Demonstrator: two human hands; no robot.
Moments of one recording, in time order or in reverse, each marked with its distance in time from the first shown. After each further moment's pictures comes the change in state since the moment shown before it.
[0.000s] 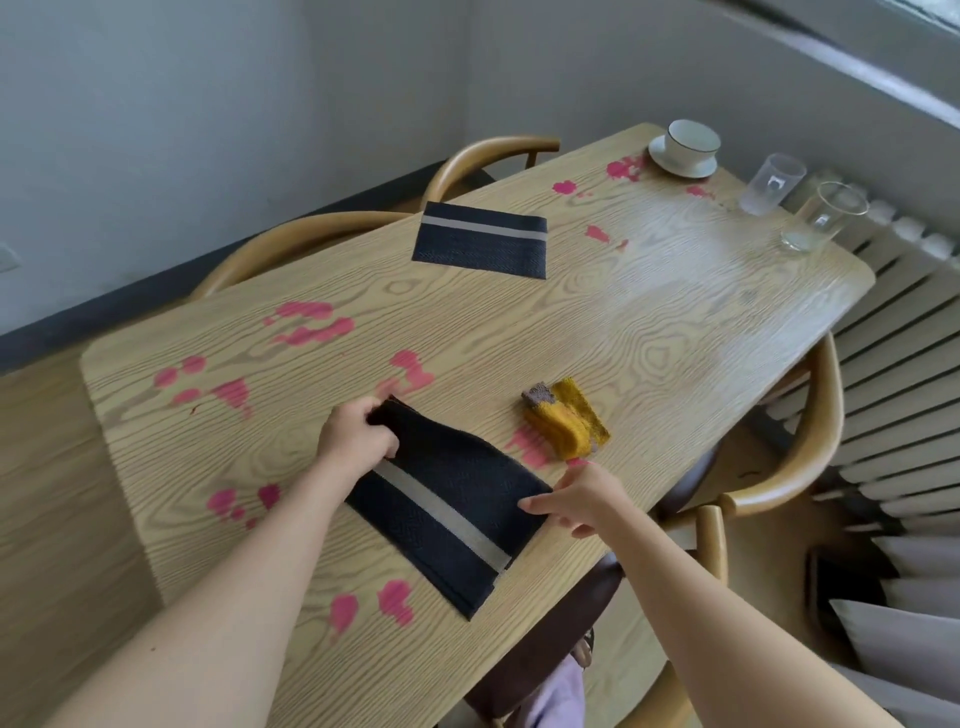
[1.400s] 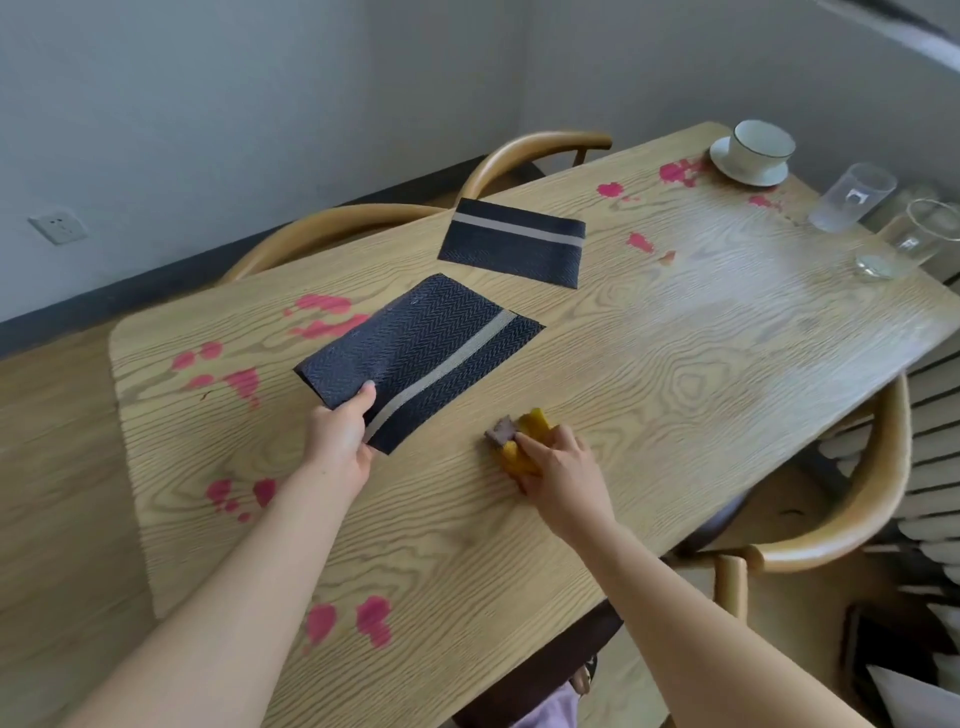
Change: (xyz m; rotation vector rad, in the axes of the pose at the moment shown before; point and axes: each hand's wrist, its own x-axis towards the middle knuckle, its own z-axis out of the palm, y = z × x) left_hand 0.007 0.015 0.004 -0.933 0.241 -0.292; right_hand 0.037 -0.020 0.007 -0.478 0.343 -0.657
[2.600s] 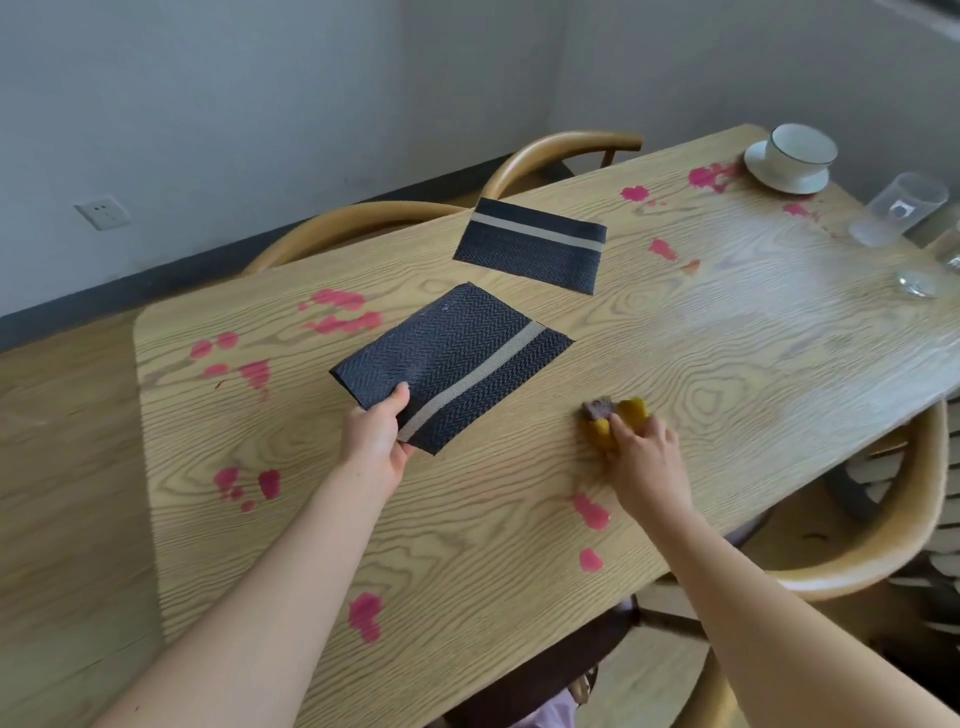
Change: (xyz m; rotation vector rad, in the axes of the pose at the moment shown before) left_hand -0.014 -0.013 0.032 -0.148 -0.012 -0.051; right_hand 0.023 0.073 -0.030 -0.099 0.037 0.286
